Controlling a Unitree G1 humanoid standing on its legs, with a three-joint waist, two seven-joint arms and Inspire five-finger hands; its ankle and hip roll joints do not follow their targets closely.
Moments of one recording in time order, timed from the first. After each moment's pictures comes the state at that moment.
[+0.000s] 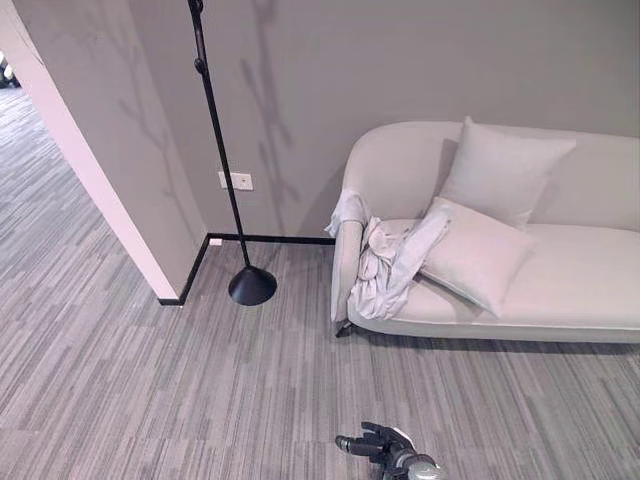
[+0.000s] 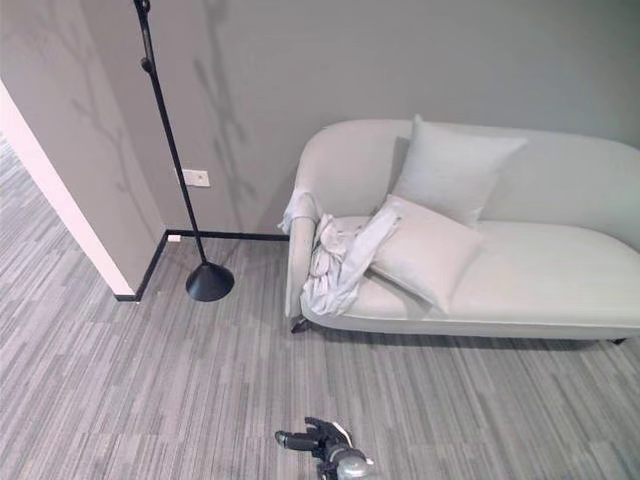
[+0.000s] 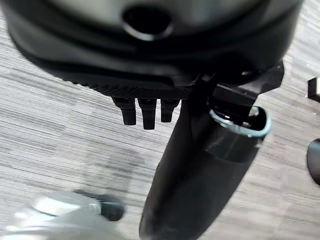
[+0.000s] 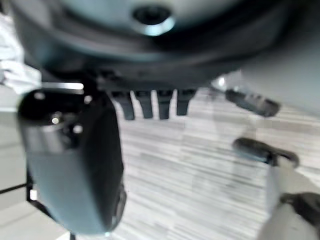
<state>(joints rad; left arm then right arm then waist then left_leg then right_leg) -0.03 0.17 -0.14 1.47 -0.42 -0.11 0.10 -0.12 -0.07 0.36 1.17 0.32 -0.03 -0.01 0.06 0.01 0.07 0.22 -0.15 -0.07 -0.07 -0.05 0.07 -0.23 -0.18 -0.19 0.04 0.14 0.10</state>
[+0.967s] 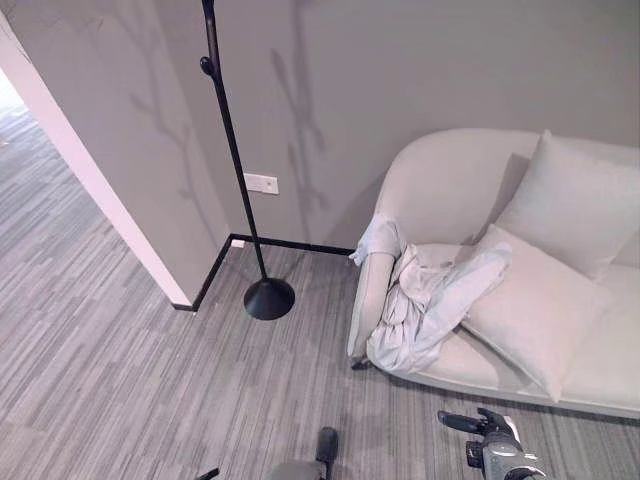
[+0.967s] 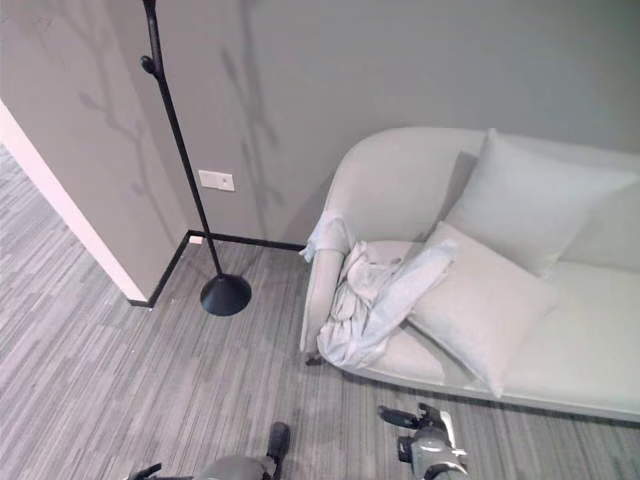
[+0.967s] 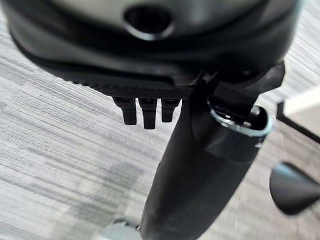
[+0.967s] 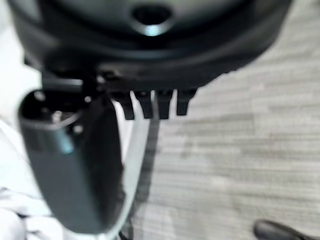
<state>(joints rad) -0.05 0.19 -0.08 1.45 -0.41 -0.14 0.14 -0.26 -0.34 0.12 1.36 0.30 -0.04 -0.26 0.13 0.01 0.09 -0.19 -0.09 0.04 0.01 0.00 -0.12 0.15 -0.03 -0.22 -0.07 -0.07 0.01</state>
